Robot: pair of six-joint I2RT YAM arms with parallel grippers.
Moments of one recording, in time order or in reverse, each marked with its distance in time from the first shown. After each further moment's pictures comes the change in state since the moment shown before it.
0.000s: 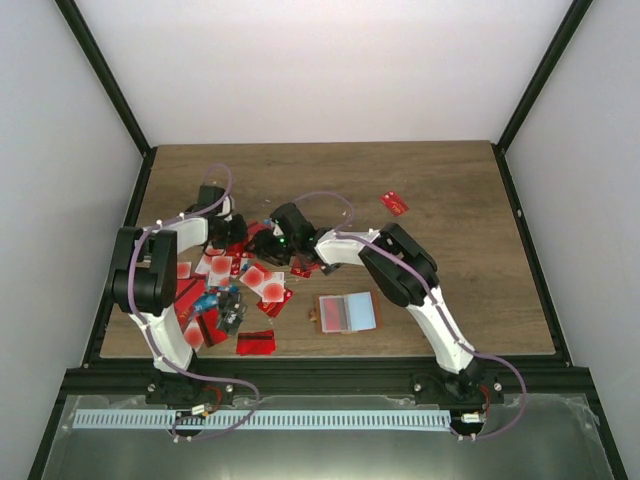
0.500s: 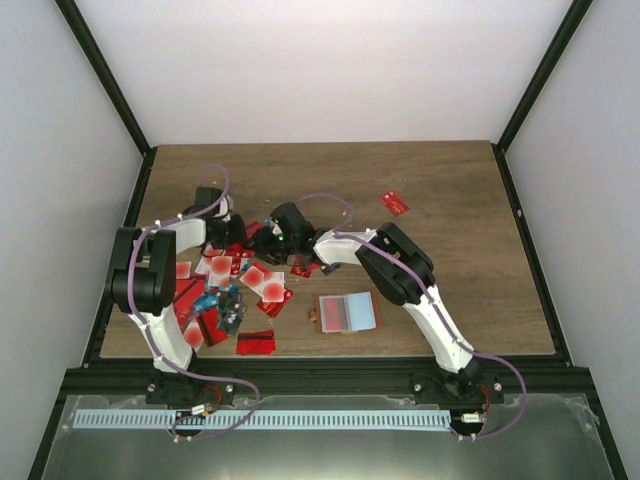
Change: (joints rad) left arm 0.018 0.002 -0.018 0.037 0.031 -0.002; right arm -0.004 0.040 0.031 0.050 -0.015 0.100
